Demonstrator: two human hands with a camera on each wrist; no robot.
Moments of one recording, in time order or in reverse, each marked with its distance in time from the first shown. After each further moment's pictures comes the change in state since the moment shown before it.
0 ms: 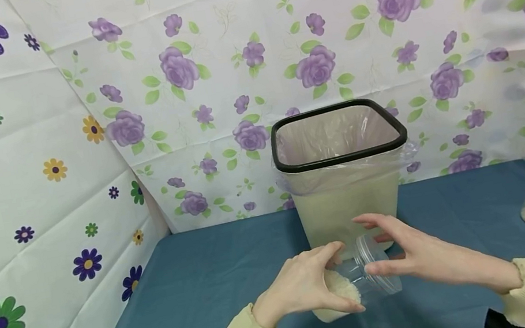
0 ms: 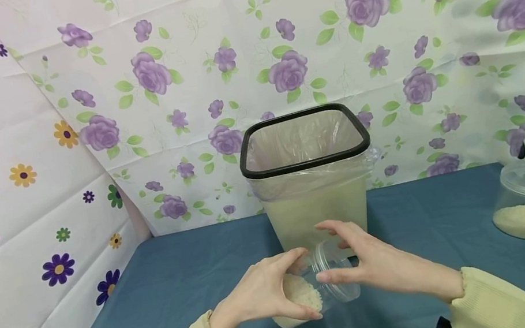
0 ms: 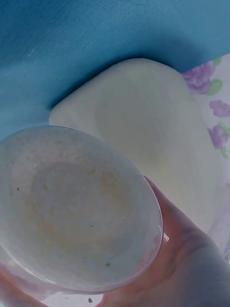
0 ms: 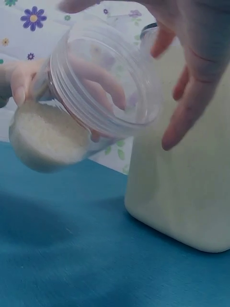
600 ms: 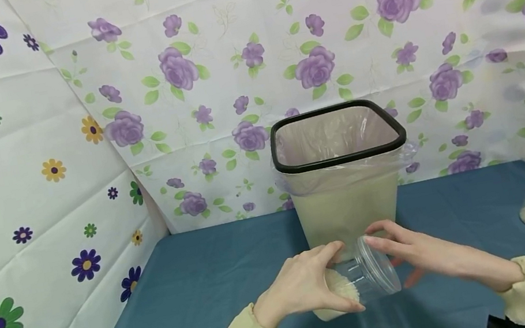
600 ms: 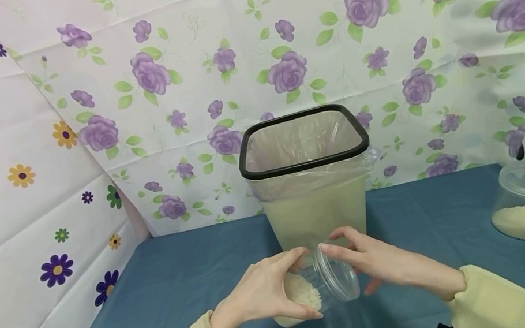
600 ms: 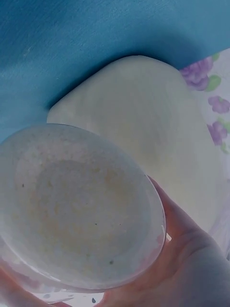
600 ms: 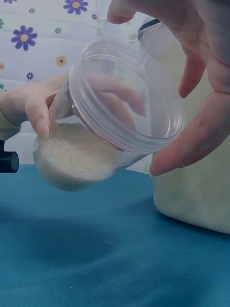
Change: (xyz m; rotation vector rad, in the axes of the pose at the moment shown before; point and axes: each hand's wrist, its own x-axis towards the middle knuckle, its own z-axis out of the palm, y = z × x) left_hand 0.002 0.003 0.001 0.069 0.022 0.005; right_hand 0.004 0.000 -0.005 0.307 -0.080 0.317
